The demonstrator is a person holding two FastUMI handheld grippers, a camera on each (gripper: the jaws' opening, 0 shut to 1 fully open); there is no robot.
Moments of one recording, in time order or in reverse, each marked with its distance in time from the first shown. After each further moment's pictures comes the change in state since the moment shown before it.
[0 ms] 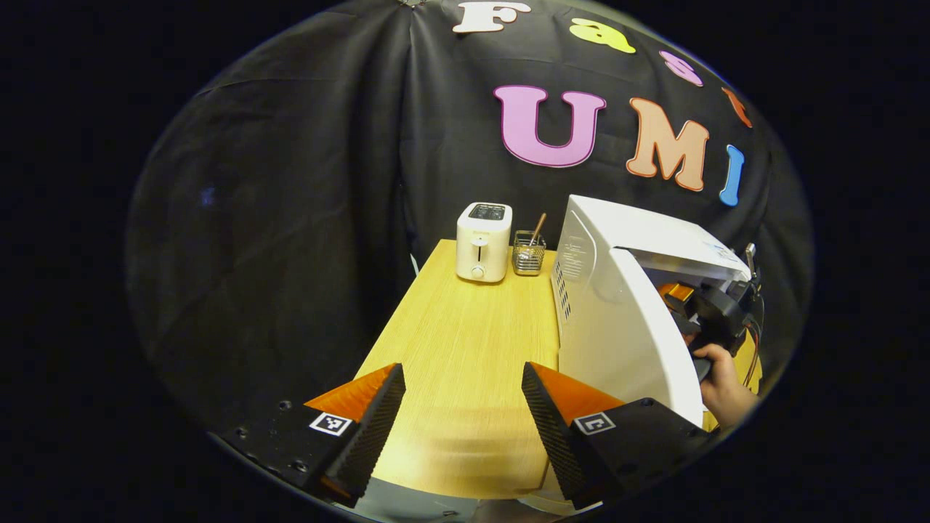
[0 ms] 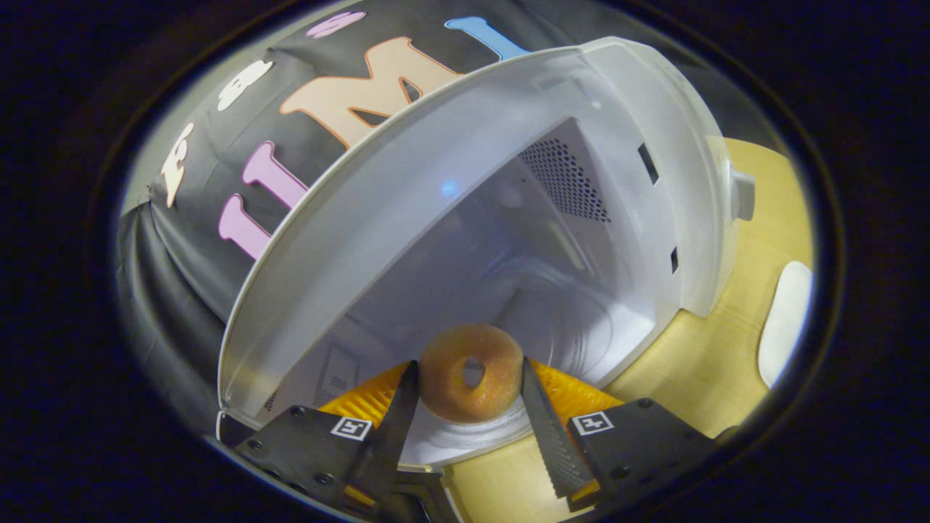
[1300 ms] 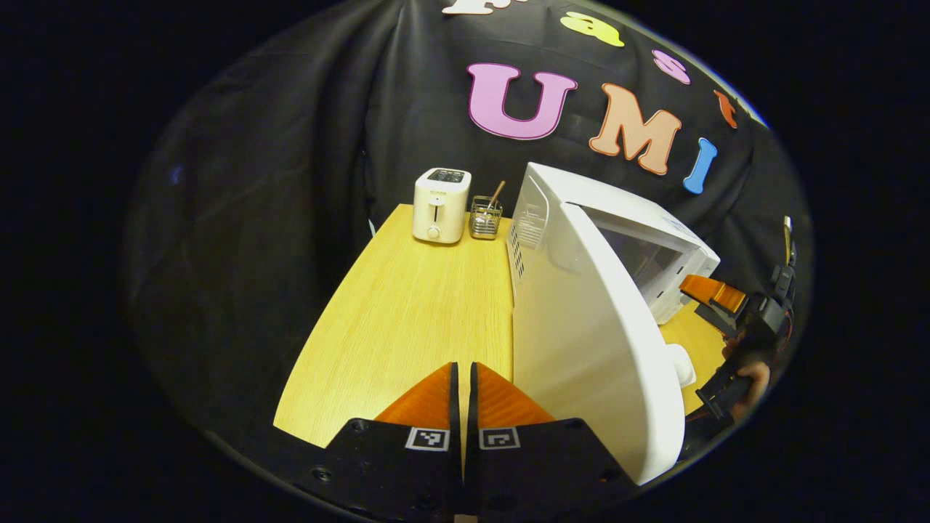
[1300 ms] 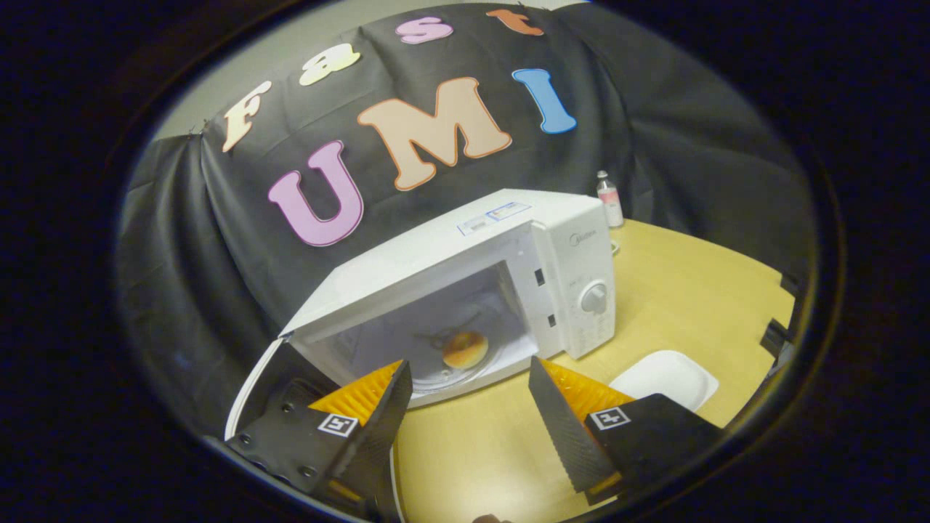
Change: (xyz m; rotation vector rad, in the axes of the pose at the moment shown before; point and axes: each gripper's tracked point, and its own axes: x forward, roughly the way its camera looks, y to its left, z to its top) left arm -0.019 -0.041 -0.051 -0.037 0.120 -0.185; right arm -0.193 -0.032 0.053 -0.330 -0.088 -0.026
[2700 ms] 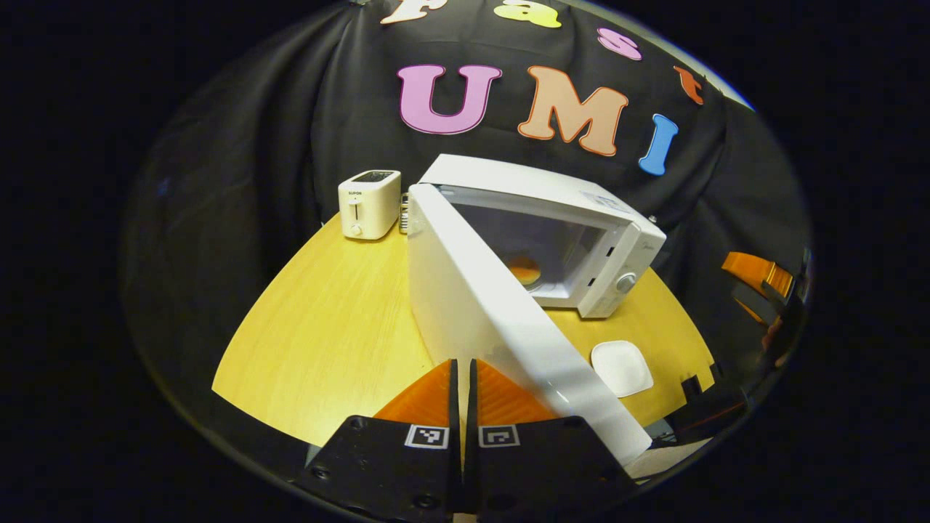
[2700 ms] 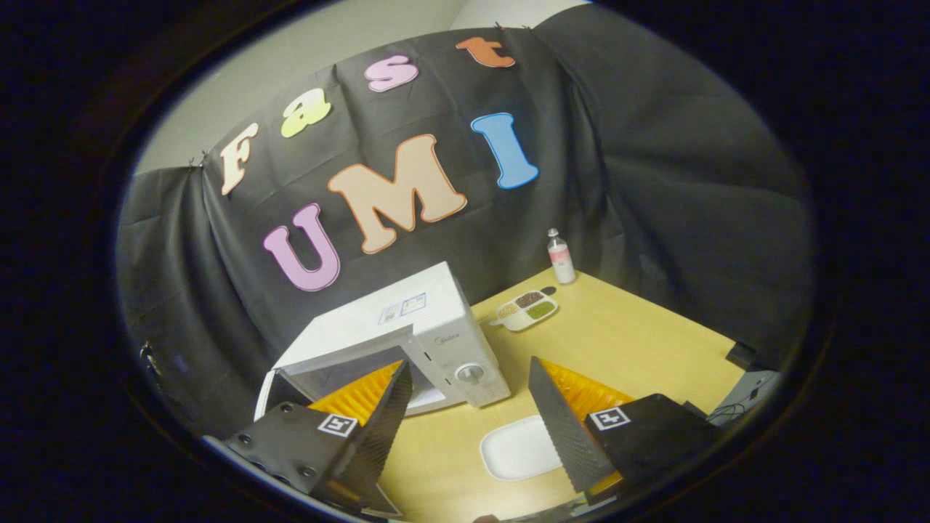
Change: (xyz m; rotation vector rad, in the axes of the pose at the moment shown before) left arm 0.002 -0.187 -0.019 0.042 -0.038 -0.042; right arm -0.063 -0.155 0.123 -0.009 -0.114 0.030
